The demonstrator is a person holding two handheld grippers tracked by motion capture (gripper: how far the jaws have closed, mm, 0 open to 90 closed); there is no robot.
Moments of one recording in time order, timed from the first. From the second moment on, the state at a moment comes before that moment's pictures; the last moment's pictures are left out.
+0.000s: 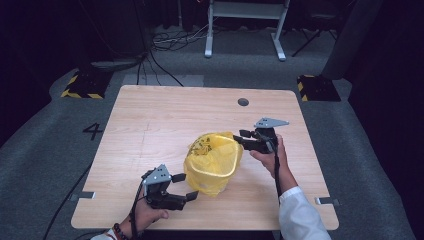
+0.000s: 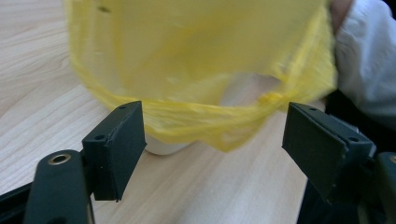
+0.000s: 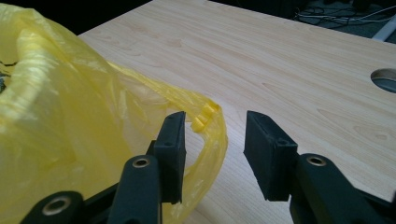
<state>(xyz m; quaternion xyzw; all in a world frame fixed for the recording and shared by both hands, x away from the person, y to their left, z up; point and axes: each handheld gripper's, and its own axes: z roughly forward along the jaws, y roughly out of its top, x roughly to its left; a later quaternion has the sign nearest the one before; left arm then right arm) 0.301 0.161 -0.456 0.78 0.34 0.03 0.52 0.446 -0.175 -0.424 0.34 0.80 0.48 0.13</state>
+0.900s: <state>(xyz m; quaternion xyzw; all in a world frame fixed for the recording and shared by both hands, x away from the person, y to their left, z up) 0.319 0.145 -0.479 0.85 0.28 0.14 0.42 0.424 -0.183 -0.388 0.31 0.78 0.53 0.15</state>
